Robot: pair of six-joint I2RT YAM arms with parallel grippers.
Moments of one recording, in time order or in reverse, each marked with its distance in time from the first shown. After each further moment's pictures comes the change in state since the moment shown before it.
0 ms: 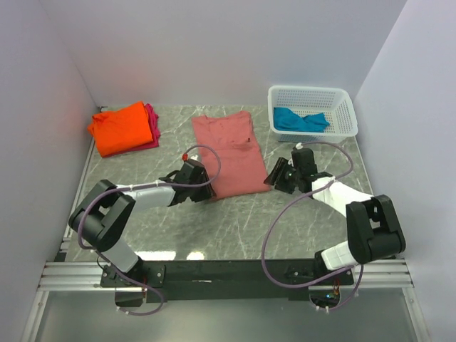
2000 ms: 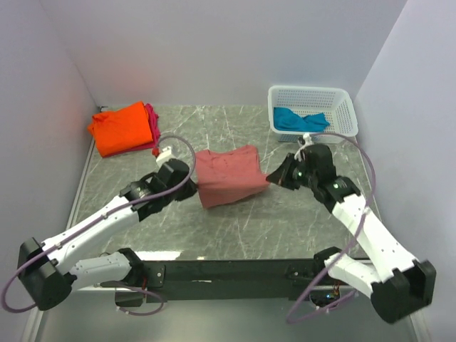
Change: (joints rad) left arm -0.165 -0.561 0.111 -0.565 -0.335 -0.193; right arm 0.113 -0.473 0.126 -0.383 -0.058 0.019
